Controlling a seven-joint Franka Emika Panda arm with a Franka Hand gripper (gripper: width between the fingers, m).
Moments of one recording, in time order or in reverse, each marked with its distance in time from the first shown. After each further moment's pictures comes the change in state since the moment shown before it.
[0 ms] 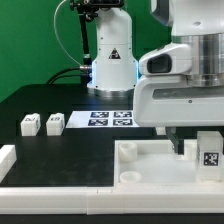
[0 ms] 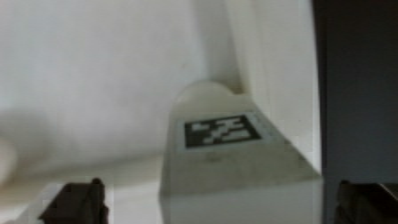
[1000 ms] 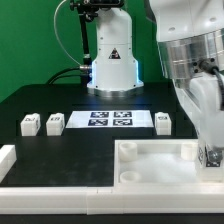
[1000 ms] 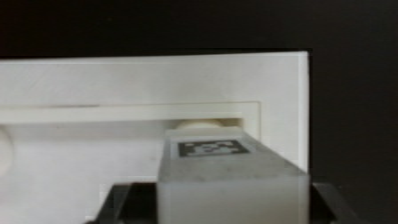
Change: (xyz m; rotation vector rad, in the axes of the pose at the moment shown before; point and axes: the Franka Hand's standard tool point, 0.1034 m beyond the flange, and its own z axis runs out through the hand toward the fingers) arm -0.001 0.000 0.001 0.090 -0.131 1.469
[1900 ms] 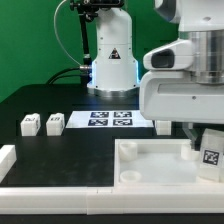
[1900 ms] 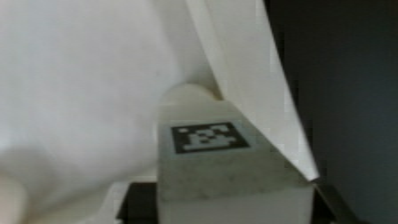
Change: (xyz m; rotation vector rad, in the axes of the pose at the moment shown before) arm -0.004 0.000 -0.002 -0.087 0.117 -1.080
